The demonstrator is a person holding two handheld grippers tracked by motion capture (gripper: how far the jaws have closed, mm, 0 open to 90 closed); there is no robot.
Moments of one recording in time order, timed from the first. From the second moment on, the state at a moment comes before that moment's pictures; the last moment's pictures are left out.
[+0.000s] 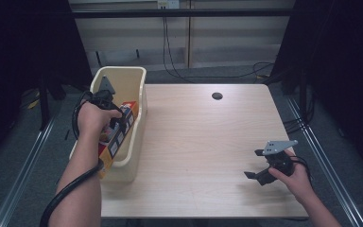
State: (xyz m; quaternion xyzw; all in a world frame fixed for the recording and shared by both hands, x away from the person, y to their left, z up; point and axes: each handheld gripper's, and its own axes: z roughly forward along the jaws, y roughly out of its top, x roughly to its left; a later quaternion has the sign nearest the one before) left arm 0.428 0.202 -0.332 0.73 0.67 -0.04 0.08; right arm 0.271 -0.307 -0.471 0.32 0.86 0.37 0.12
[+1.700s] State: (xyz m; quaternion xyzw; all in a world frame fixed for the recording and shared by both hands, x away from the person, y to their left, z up) left arm 0.432 0.198 -0.338 0.73 0.67 -0.05 0.09; right arm 0.271 -0.305 -0.472 0.32 0.86 0.37 0.13
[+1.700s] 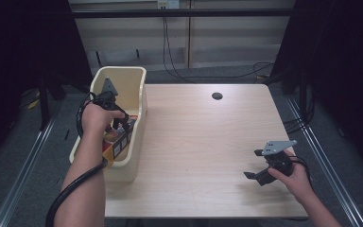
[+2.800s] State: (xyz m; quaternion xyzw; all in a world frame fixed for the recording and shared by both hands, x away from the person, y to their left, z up) left arm 0.426 0.164 -0.290 0.77 0.62 -0.03 0.17; right arm 0.270 -0.304 -0.469 0.32 0.86 0.37 0.12
